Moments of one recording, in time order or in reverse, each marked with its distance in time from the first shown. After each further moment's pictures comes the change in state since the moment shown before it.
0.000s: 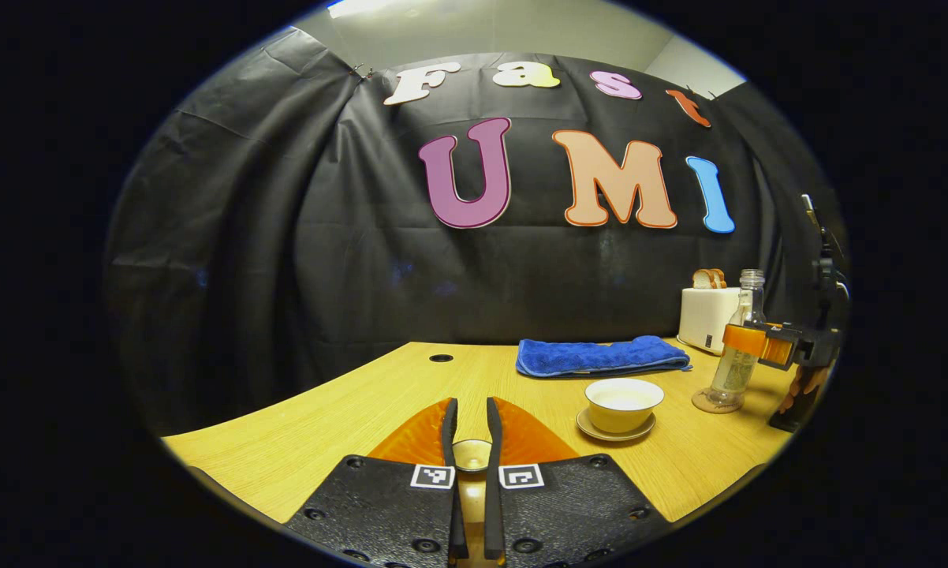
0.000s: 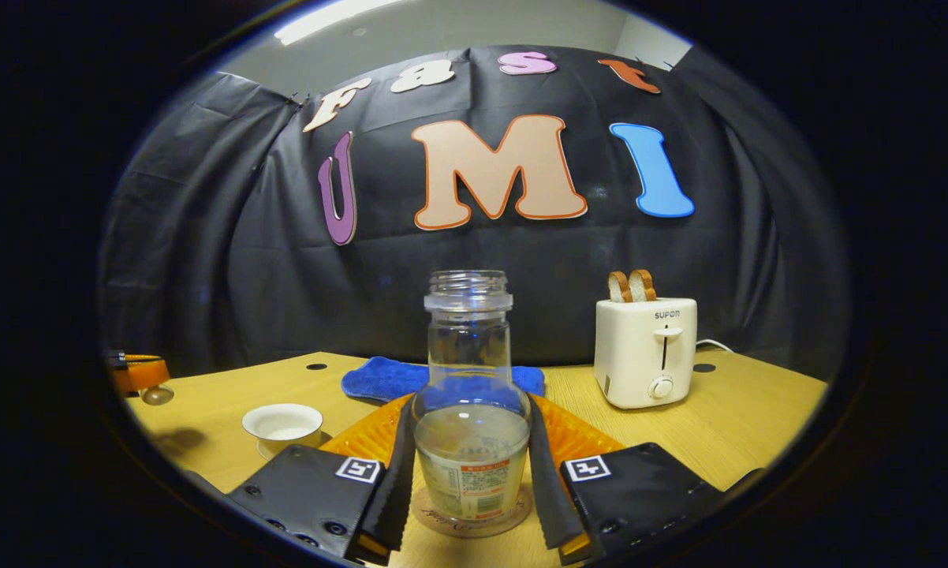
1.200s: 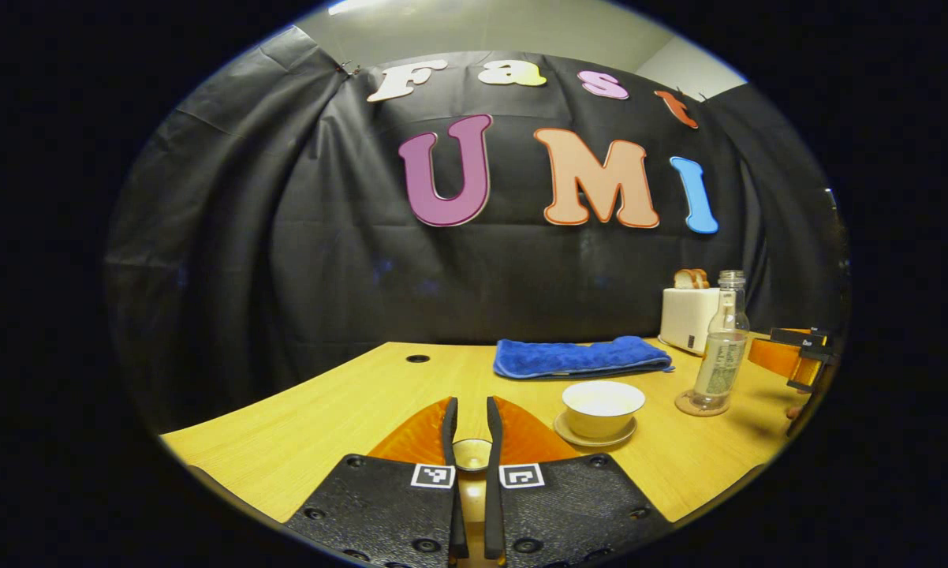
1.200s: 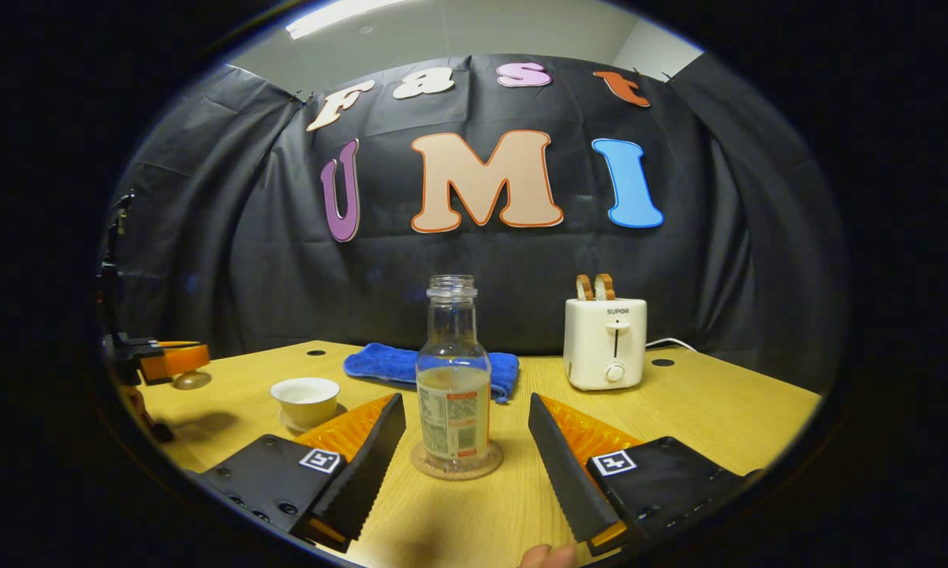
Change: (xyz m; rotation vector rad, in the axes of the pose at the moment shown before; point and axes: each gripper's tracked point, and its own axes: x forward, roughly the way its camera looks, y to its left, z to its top) left arm 0.020 -0.033 0.000 -0.003 0.003 -0.100; right arm -0.107 -0.020 0.002 -0.015 0.005 -0.061
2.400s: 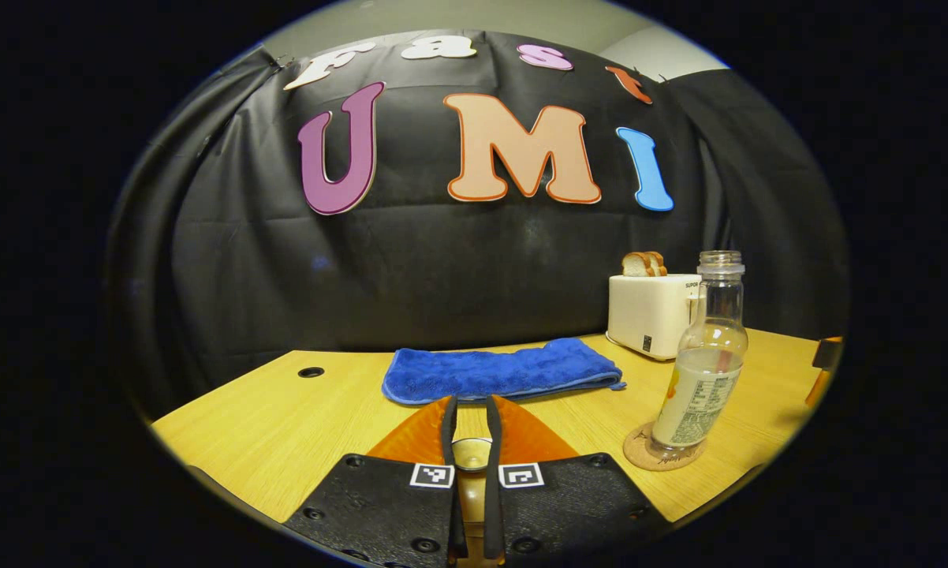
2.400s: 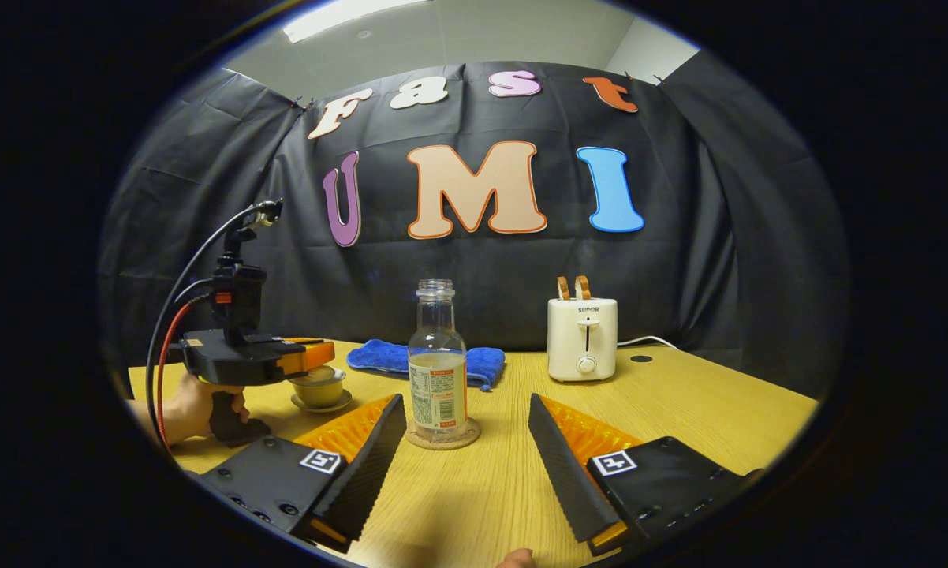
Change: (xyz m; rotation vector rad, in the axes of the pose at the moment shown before) left arm 0.096 -0.122 -0.007 0.039 0.048 -0.171; right arm -0.042 -0.022 0.003 0.004 -0.005 -0.004
